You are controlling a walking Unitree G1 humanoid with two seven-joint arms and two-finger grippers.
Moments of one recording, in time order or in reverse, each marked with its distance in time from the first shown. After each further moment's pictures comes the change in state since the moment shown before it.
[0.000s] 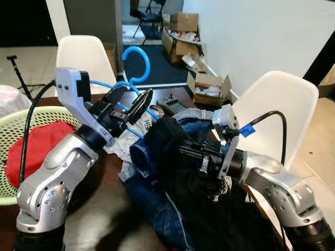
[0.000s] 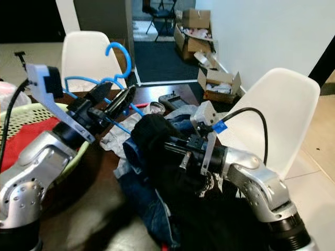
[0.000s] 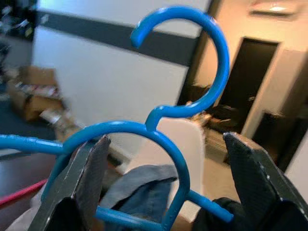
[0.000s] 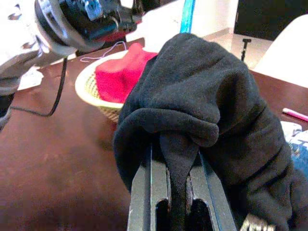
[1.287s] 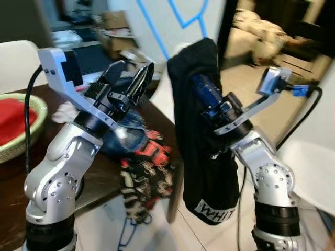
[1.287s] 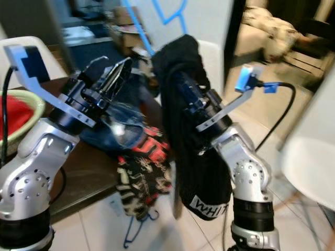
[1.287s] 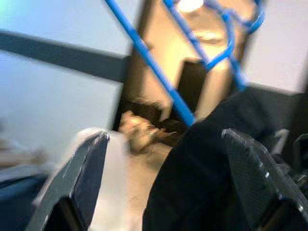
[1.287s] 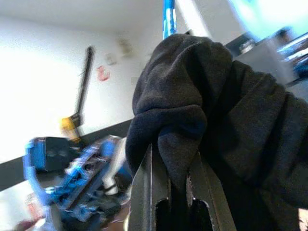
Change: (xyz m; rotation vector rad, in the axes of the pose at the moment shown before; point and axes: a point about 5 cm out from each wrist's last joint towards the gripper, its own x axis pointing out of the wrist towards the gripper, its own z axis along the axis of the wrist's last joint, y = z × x) left arm 0.008 -0.004 0.028 -0.011 -0.193 -0.019; right arm 0.029 -0.013 0.073 0.297 -0.698 -0.100
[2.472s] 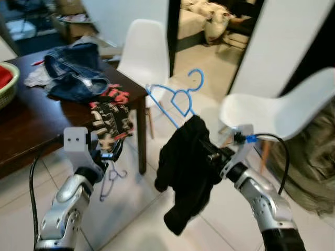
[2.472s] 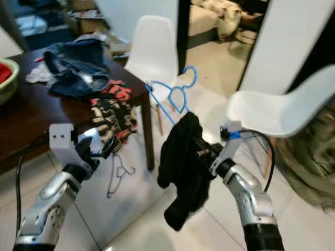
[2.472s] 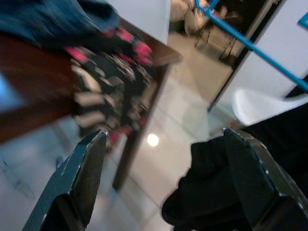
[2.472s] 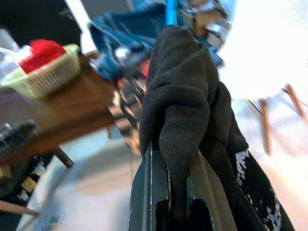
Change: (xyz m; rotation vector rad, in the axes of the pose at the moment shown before) left arm -0.095 0.075 -0.112 0.161 0.425 0.472; right arm -0.117 -0.084 -0.055 -0.226 0.373 -0.517
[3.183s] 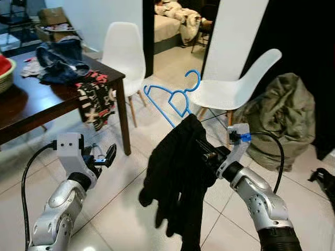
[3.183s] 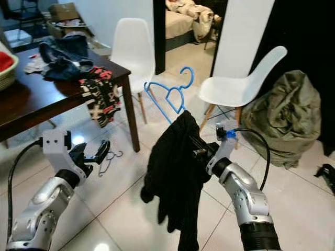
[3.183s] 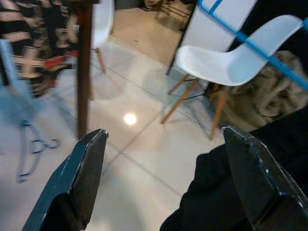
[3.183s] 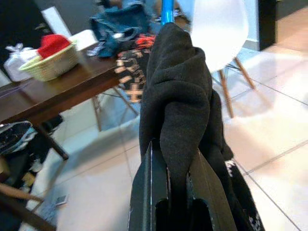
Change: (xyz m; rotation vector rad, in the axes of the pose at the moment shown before) left arm -0.004 0.010 -0.012 -0.045 0.059 0.057; right arm -0.003 -0.003 -0.014 -0.027 0.084 -0.040
